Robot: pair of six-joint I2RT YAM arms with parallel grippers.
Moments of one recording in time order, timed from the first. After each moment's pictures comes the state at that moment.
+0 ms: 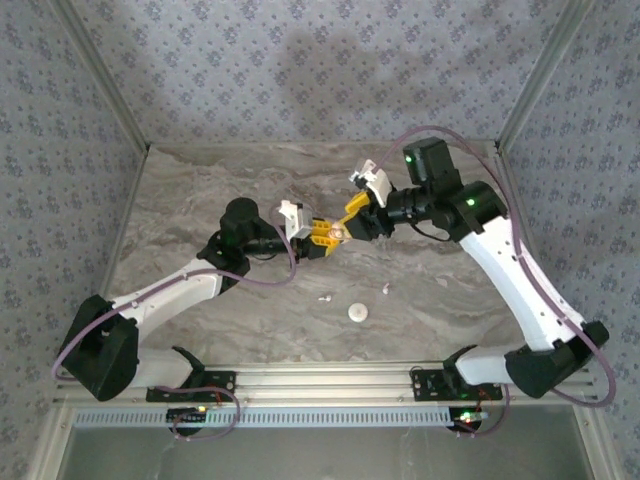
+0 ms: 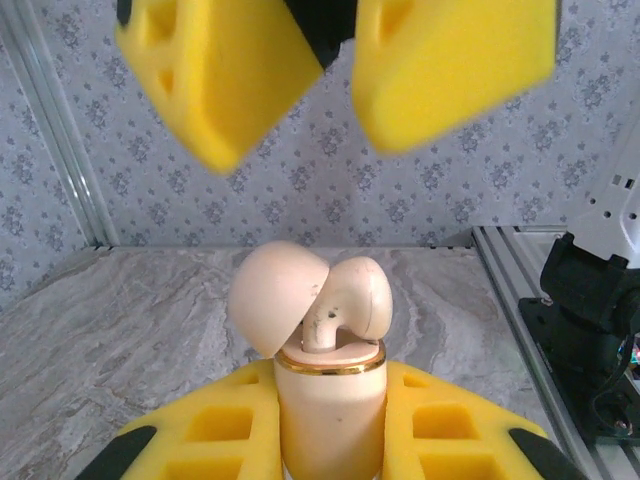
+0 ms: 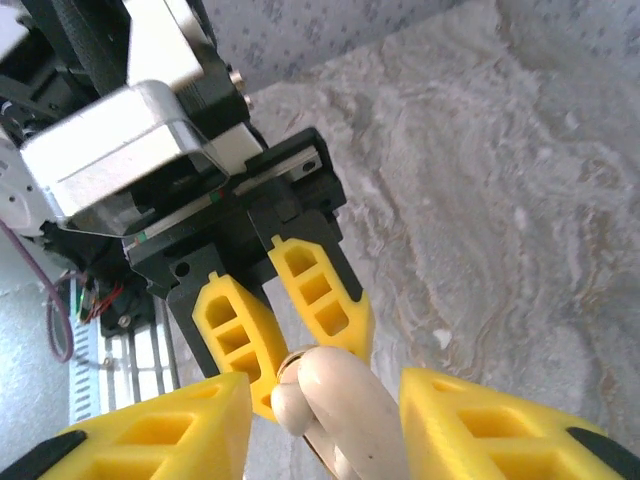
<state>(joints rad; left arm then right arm) -0.66 1.31 0.80 0.46 0.84 0.11 0.50 1.30 1.56 -0.93 -0.65 -0.30</state>
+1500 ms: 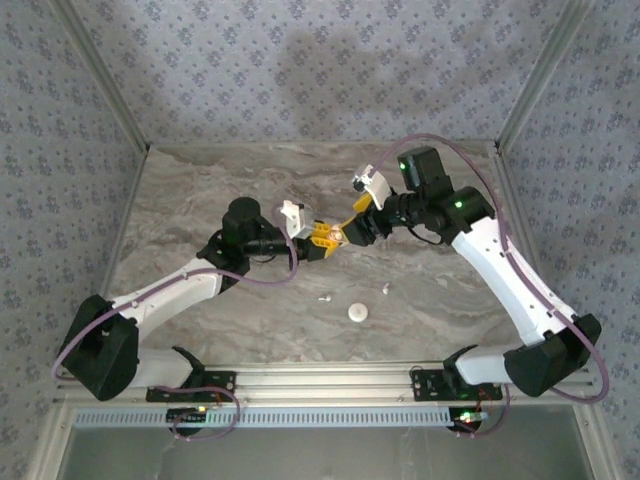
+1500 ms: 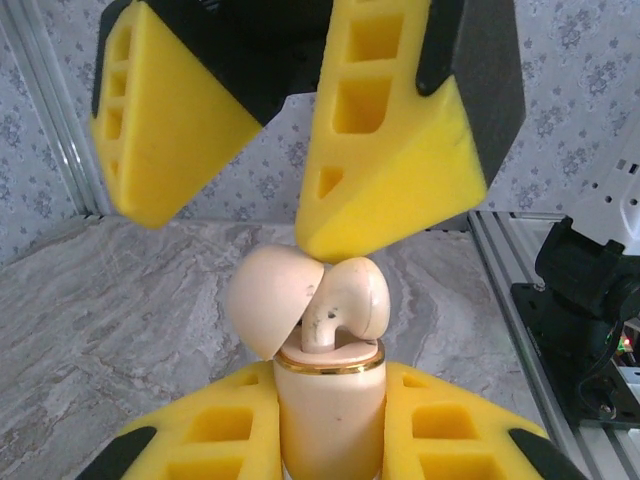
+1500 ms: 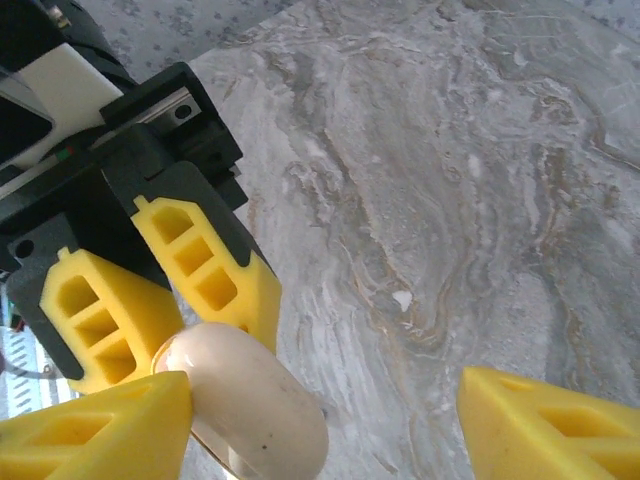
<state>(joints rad) -0.66 1.31 0.80 0.39 0.83 0.11 0.49 1.32 1.43 -0.85 -0.54 -0.28</state>
